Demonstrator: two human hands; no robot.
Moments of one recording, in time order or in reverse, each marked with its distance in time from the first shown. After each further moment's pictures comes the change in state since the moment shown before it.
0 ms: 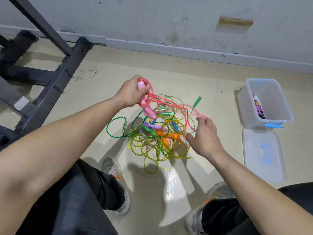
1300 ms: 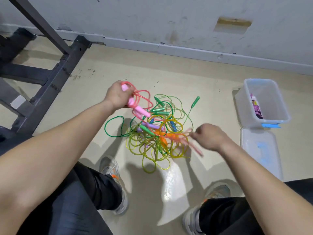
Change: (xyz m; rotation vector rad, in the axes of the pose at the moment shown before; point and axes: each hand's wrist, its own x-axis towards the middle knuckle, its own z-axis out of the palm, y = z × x) left_hand -0.018 -0.023 -0.008 -0.191 0.105 -0.284; right_hand 0.013 0.016 -0.027 -0.087 -0.280 0.041
